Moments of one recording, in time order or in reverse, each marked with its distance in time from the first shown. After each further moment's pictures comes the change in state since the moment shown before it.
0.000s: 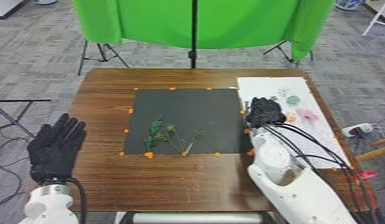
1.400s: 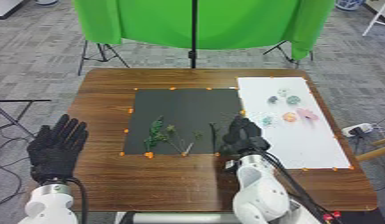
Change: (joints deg) left arm -0.3 0.1 0.0 0.1 -3.5 -0.3 0.0; right arm -14.5 -3.2 -1.3 -17.9 9.0 5.4 2.0
